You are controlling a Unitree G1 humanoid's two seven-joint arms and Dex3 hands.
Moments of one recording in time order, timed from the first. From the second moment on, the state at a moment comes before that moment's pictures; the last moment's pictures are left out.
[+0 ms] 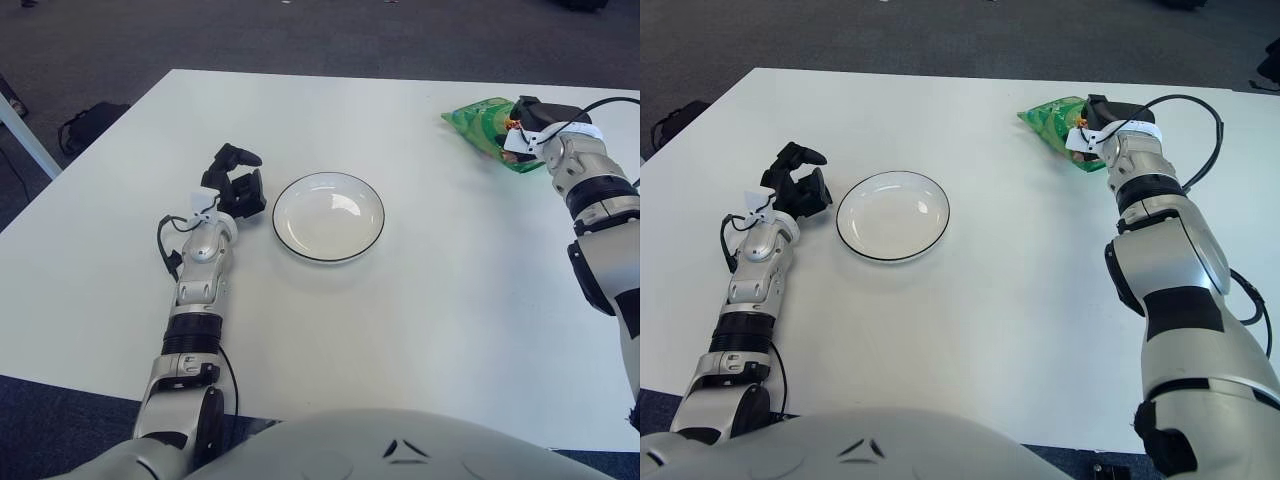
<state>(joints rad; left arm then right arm) -0.27 0.11 0.15 0.24 -0.07 -0.11 -0.01 -1.11 -0.60 0.49 1.33 -0.77 -0.10 -0.06</state>
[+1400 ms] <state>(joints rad) -0.26 0.10 0.15 0.20 -0.06 -0.08 0.02 -0.78 -0.90 0.35 0.63 -0.53 -0.42 0.61</state>
